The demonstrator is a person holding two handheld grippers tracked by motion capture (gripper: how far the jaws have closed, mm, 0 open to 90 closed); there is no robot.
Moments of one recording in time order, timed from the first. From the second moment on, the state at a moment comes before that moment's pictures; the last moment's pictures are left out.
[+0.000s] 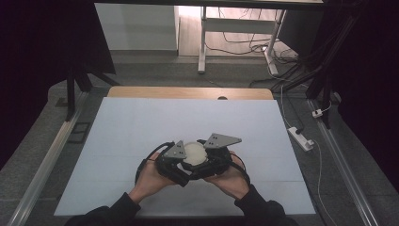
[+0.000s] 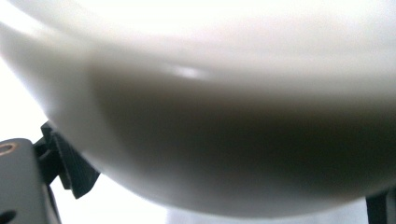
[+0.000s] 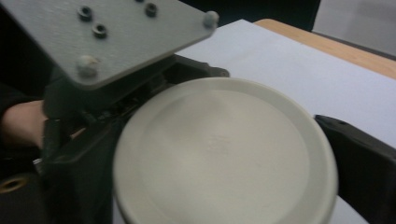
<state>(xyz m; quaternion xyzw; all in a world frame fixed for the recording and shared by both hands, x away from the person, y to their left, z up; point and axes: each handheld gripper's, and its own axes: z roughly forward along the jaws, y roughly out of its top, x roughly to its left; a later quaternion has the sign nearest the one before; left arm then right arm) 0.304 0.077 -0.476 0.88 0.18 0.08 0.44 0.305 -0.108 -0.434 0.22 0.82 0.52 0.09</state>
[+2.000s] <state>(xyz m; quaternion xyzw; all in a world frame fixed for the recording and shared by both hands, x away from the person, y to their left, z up) 0.306 0.078 -0.476 0.88 0.12 0.03 0.45 0.315 -0.125 -0.434 0.13 0.84 0.53 0.03</state>
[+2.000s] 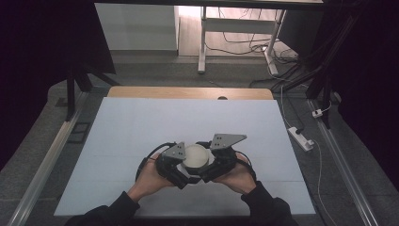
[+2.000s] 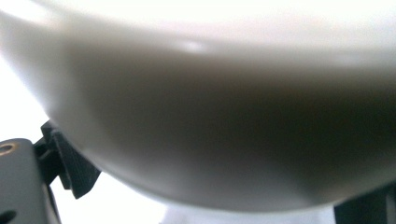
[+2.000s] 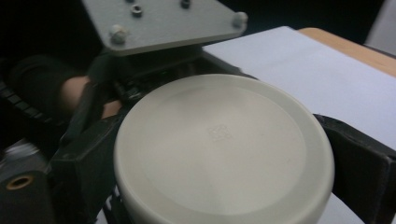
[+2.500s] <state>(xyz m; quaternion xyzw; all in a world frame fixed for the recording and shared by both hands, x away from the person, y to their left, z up) 0.306 0.079 -0.477 0.88 0.13 0.04 0.45 0.315 -0.129 -0.432 0.10 0.84 0.53 0.04</state>
